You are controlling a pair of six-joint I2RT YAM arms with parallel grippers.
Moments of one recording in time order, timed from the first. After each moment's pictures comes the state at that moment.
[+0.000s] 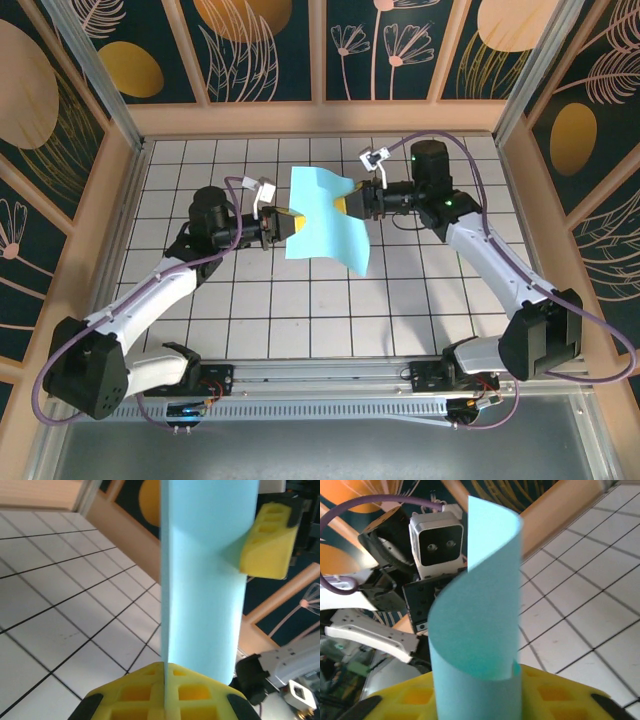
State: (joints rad) left arm -0.44 1.21 0.76 0.25 0.82 -0.50; right arm 0.38 1.35 1.16 -0.23 -1.07 0.25
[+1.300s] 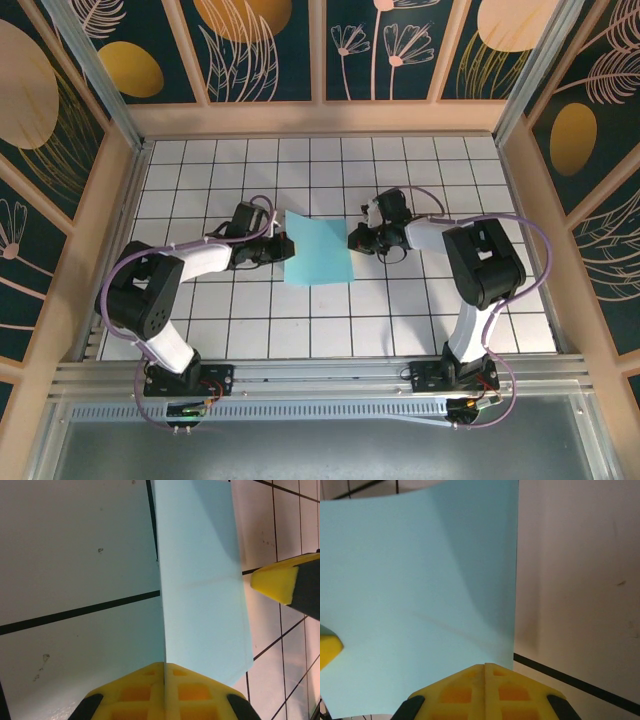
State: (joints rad) left arm -0.44 1.67 0.79 -0.01 0.48 -0.59; right arm 0.41 1.83 0.93 -0.11 -0.56 0.52
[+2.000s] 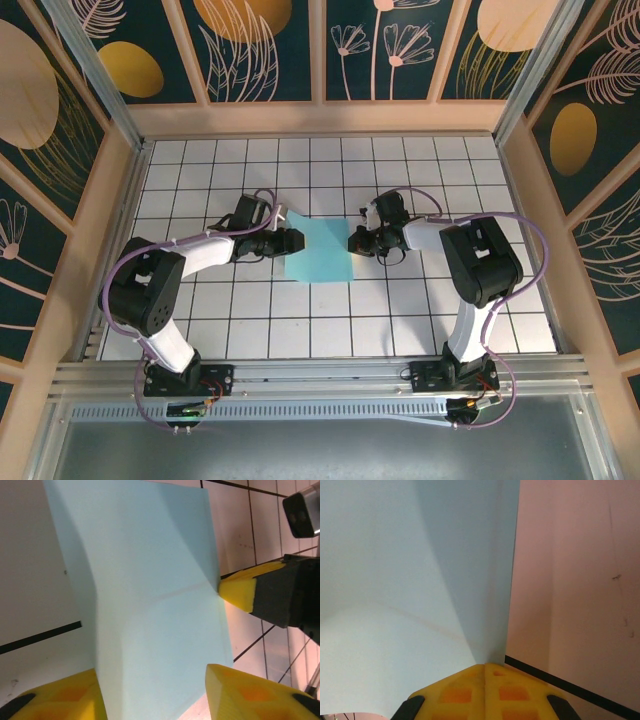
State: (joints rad) left arm -0.44 1.69 0.86 -0.04 0.54 -0.58; right arm 0.42 1.85 0.93 -0.12 -0.53 0.49
